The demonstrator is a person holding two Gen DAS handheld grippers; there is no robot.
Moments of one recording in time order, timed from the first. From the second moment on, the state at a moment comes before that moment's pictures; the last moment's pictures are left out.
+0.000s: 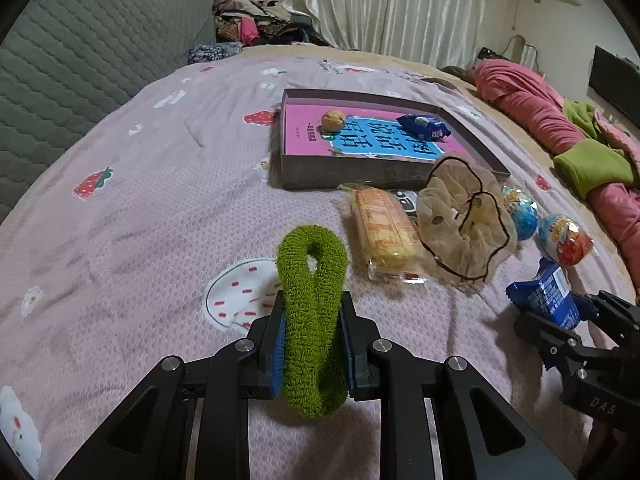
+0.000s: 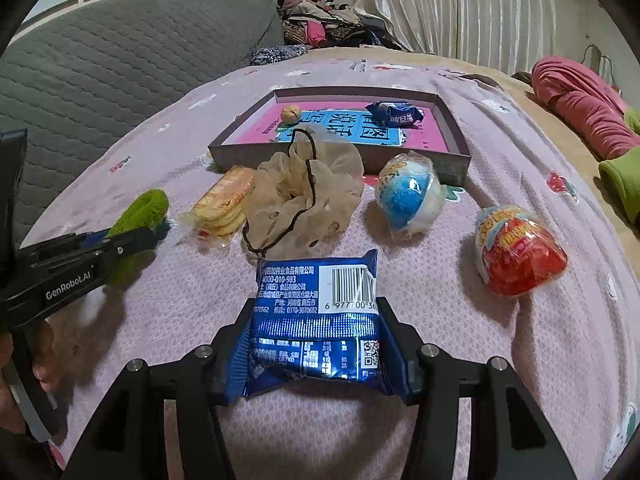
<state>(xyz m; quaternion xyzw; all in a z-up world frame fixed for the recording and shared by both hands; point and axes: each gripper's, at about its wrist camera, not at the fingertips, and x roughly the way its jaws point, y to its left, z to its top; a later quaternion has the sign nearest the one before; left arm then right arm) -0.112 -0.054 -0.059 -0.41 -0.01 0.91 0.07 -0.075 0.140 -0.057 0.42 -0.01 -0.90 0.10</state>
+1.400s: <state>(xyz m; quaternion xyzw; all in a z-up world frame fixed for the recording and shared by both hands) -0.036 -0.023 0.025 -0.35 0.01 0.94 0.06 -0.017 0.167 0.045 0.33 -0.01 -0.94 0.10</state>
